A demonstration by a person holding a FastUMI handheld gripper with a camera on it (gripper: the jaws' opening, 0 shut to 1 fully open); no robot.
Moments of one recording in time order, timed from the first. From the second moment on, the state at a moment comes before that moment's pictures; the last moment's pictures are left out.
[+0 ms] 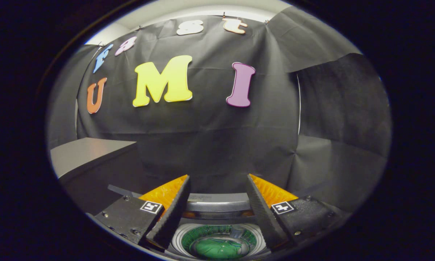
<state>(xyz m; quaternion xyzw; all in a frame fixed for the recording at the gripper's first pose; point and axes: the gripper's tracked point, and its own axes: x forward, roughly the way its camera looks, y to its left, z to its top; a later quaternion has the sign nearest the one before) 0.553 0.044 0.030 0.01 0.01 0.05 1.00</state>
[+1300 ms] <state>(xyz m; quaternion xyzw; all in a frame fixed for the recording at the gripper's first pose) 0.405 0.013 -0.124 -0.01 0.13 0.05 0.99</state>
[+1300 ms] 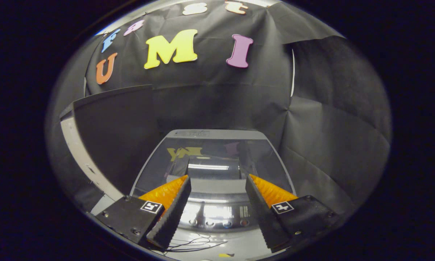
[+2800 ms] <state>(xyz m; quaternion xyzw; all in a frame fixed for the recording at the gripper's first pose) -0.102 0.005 -0.095 0.02 0.02 0.00 1.00</state>
